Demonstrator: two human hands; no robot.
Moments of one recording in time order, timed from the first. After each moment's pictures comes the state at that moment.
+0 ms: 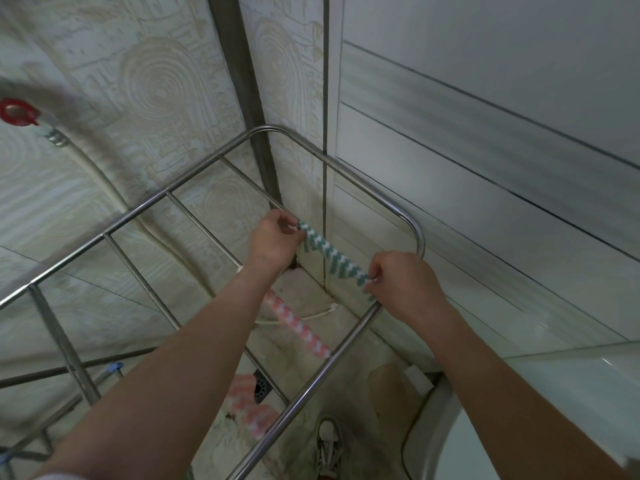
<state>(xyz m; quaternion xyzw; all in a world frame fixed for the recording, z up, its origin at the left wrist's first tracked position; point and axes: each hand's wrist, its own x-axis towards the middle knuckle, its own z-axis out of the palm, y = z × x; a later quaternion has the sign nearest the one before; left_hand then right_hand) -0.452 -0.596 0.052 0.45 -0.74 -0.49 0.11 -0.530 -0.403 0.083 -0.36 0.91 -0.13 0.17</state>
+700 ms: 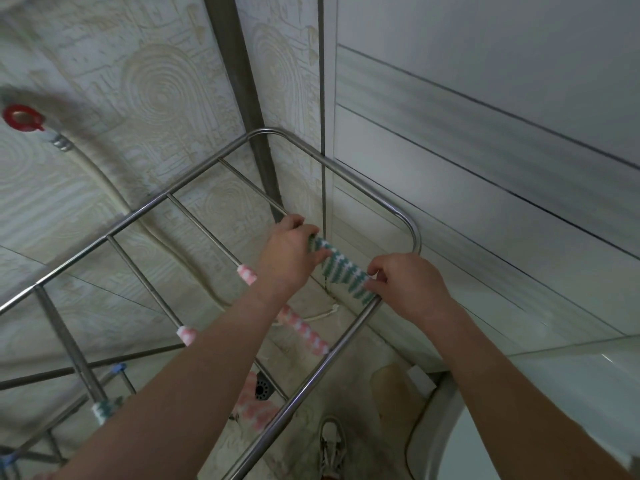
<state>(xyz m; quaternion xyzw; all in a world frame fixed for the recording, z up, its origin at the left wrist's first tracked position) -0.444 -0.570 0.051 0.28 -0.93 -0.20 0.08 -0.538 -0.392 0.079 -0.40 0.89 -0.13 0.17</state>
